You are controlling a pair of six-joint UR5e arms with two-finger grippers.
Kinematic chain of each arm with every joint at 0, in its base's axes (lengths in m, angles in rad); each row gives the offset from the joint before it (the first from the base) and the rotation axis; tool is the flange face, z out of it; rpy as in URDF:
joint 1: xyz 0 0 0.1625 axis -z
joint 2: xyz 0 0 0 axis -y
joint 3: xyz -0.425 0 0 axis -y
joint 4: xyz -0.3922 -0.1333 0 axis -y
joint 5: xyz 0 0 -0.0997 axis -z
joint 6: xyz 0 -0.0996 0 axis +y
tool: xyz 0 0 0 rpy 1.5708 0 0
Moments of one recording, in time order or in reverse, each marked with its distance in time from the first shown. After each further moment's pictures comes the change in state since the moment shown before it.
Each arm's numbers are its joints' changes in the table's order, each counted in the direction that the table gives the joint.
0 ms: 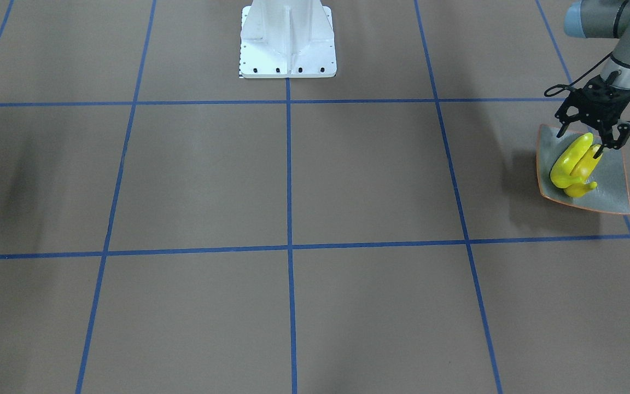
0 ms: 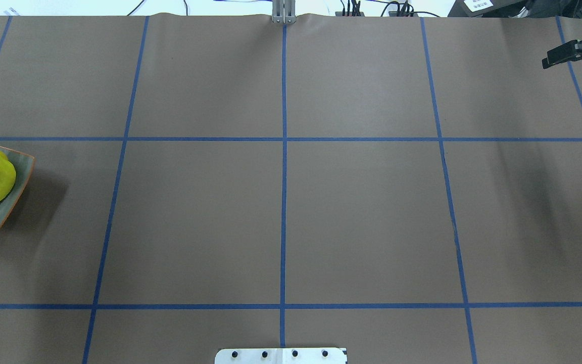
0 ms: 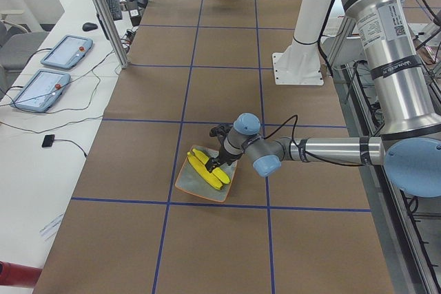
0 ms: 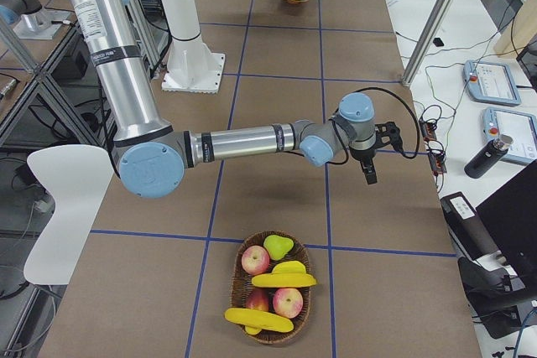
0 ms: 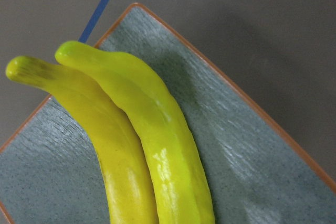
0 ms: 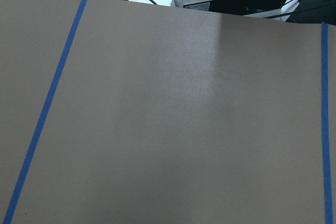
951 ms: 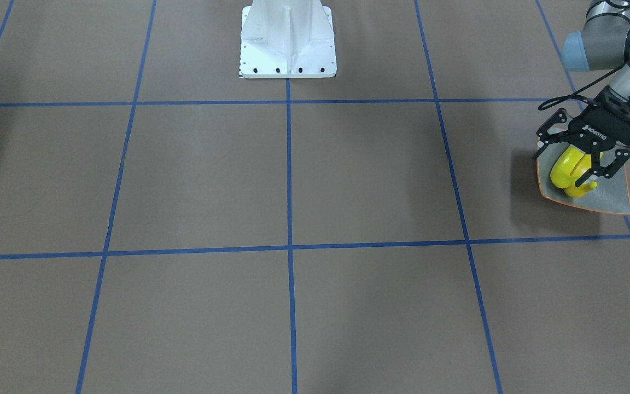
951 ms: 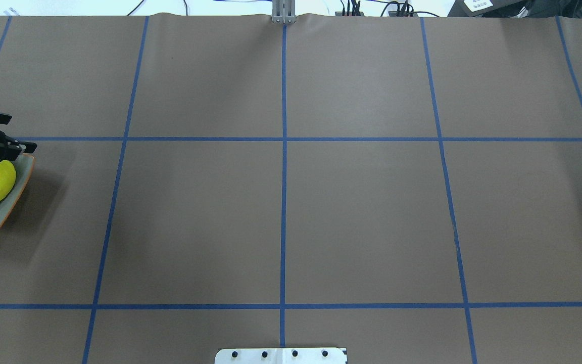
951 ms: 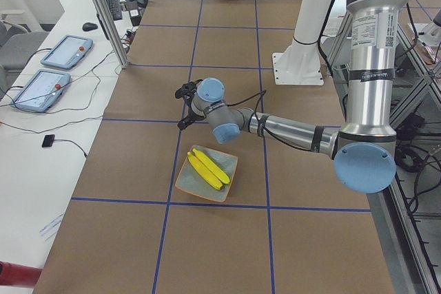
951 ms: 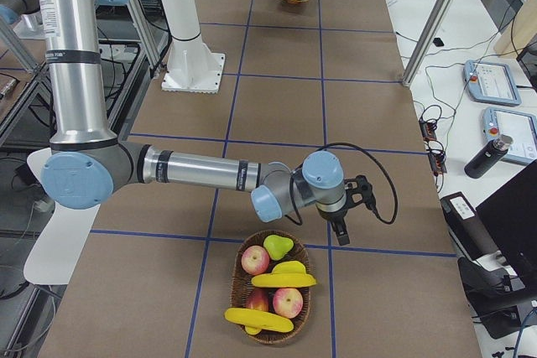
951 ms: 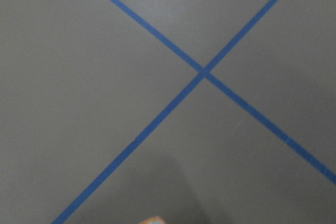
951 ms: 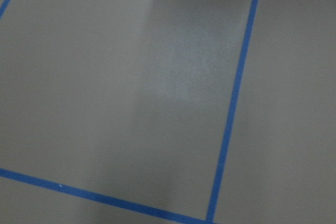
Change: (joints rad) left arm 0.186 -0.305 0.011 0.073 -0.294 0.279; right arm -0.238 -0.273 -0.002 0.007 0.108 0.437
